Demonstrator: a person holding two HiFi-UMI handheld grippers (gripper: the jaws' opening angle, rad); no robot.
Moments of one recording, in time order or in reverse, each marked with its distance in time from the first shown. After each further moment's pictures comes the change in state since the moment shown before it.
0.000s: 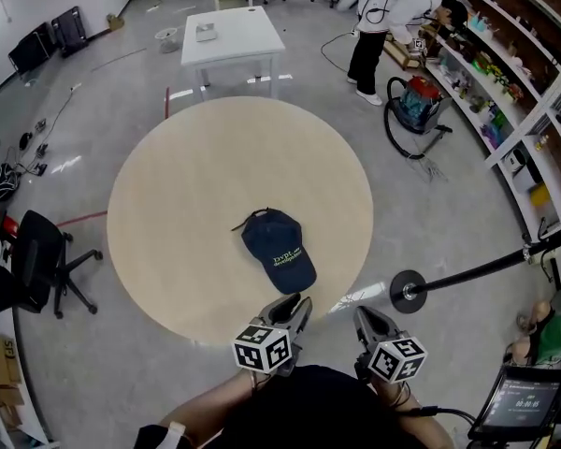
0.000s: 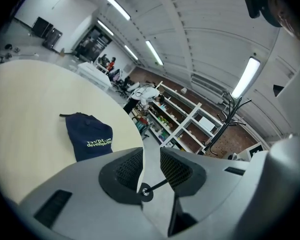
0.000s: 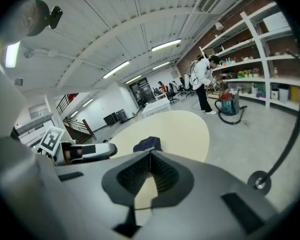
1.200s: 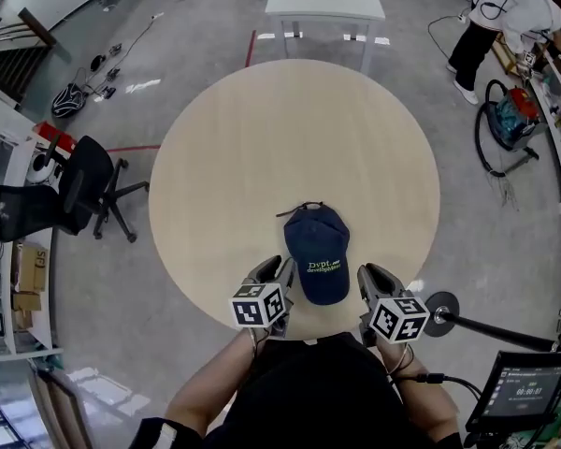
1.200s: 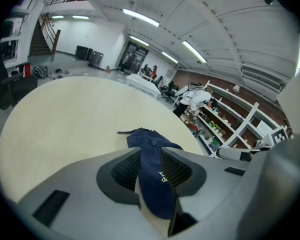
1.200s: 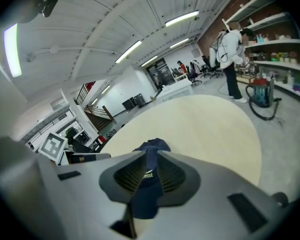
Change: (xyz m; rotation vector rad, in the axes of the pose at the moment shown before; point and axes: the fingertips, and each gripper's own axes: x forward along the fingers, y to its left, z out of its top) left arm 0.013 0.182 0.050 -0.118 -0.048 0.570; right arm 0.200 -0.014 0.049 -0.077 0.215 0.241
